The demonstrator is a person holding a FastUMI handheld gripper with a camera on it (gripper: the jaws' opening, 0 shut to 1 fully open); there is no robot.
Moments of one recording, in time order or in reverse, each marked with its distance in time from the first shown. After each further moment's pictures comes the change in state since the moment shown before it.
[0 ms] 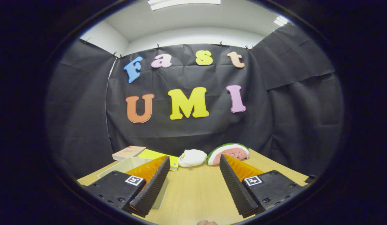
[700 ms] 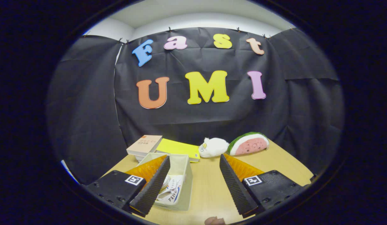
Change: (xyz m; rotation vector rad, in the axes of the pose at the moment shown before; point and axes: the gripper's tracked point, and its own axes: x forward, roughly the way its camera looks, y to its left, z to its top) arm 0.023 0.105 0.017 -0.041 0.160 0.038
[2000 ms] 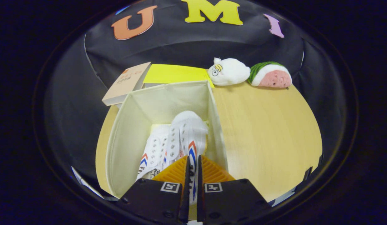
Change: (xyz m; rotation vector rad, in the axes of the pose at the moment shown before) arm 0.122 0.100 -0.163 0.068 0.832 -0.064
